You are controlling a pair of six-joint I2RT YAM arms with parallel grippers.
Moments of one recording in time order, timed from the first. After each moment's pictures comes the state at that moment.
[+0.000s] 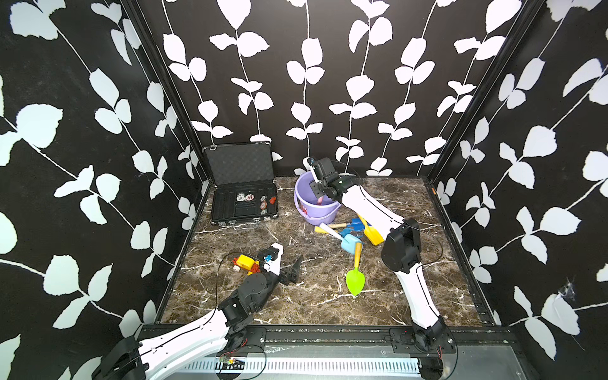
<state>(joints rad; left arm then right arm) -0.93 0.66 0.10 0.46 -0.41 -0.11 0.65 2.29 2.25 -0.66 0.29 -0.07</state>
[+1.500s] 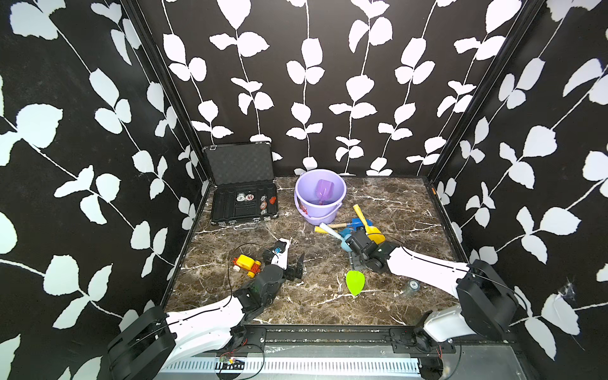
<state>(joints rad) -0.93 0.96 0.18 0.49 -0.52 -0.22 0.76 1.48 0.82 -0.53 0.32 0.53</state>
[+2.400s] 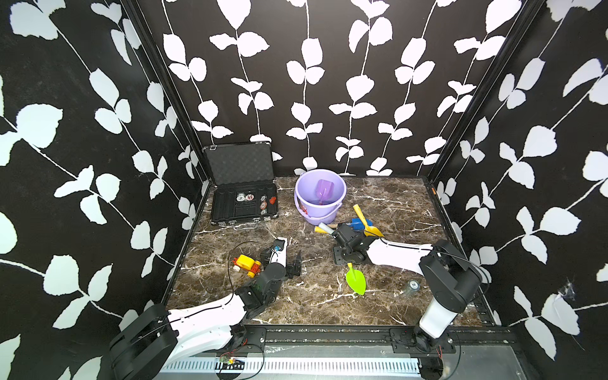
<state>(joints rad) -0.93 0.99 0.21 0.42 -0.61 -0.25 0.78 1.74 0.97 -0.33 0.12 0.48</state>
